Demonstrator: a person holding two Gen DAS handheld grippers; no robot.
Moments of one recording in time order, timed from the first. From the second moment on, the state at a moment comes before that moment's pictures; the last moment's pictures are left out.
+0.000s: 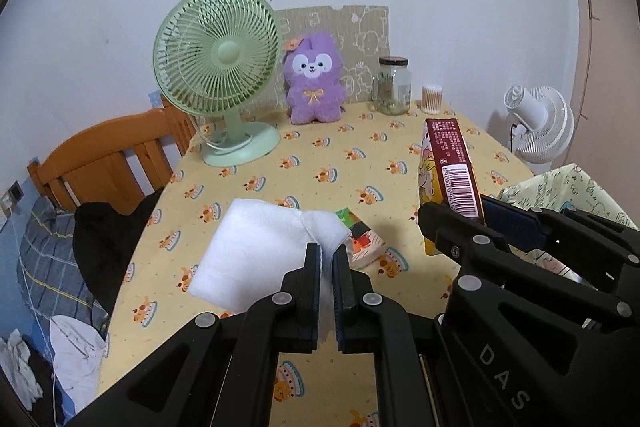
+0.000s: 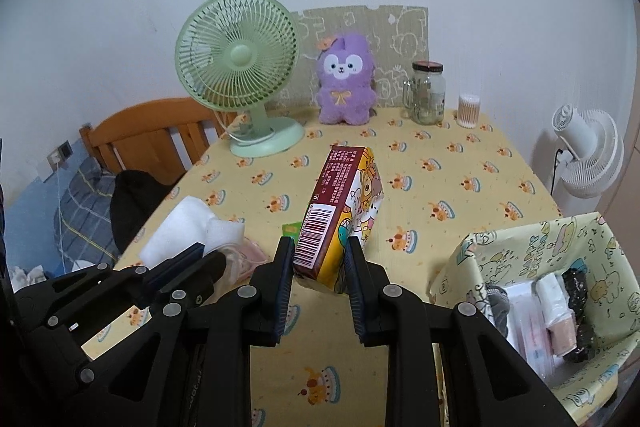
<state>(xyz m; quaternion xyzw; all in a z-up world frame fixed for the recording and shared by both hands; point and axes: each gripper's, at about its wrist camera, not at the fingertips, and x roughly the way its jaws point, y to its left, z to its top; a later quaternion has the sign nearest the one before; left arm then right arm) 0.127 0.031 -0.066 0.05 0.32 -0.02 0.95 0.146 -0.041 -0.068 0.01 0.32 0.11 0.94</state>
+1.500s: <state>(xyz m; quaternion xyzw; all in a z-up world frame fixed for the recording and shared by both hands) 0.109 -0.070 -0.037 0.05 0.28 -0.08 0.95 0.110 -0.143 -0.026 0.02 0.28 0.07 0.96</state>
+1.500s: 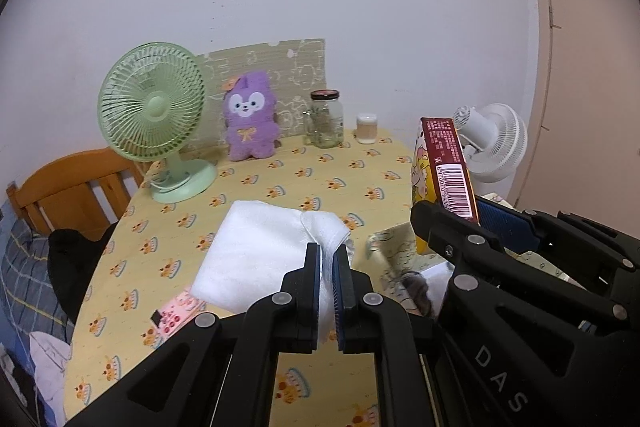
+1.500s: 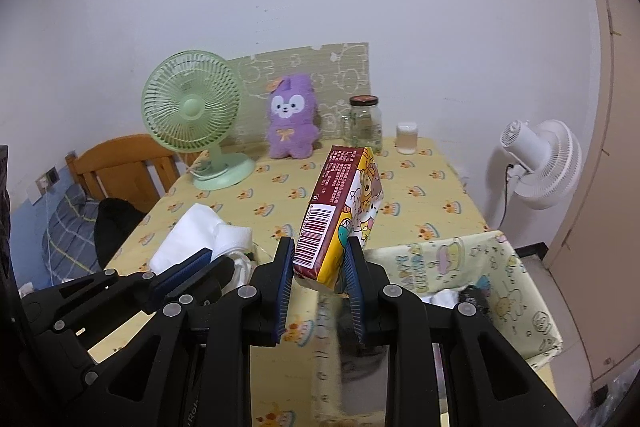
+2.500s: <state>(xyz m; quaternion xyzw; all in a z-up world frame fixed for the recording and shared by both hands) 0.126 -0.174 -0.065 0.09 0.33 -0.17 0.93 0.111 -0.246 -0.059 0.06 0.31 0.01 0.95</state>
